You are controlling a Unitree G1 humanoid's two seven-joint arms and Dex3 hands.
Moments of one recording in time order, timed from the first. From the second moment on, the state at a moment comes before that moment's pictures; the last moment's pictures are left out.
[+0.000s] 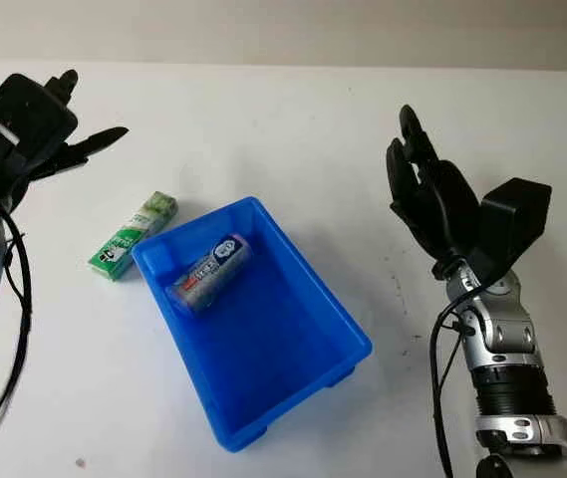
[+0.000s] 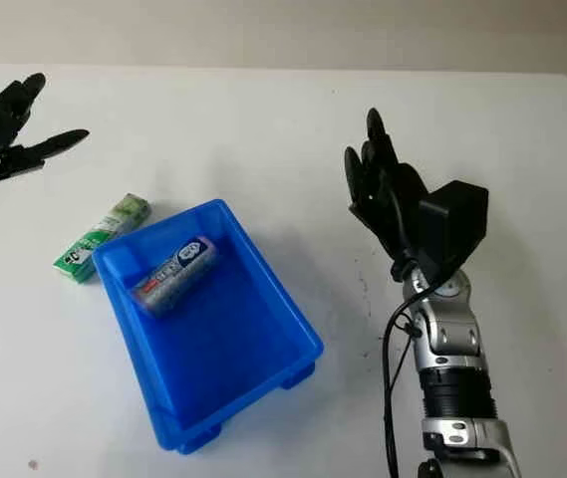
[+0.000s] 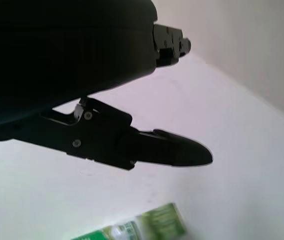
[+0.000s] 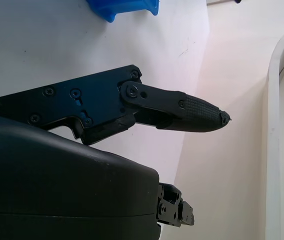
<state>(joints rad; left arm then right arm) -0.79 0.81 -0.10 0.26 0.34 0.60 -0.41 -0.46 -0.24 -0.12 0.24 0.16 0.08 0.25</state>
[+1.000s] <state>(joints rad) -0.92 0.80 -0.34 0.41 0.53 0.63 -0.80 -0.47 -0.23 -0.13 0.25 0.16 0.10 0.21</state>
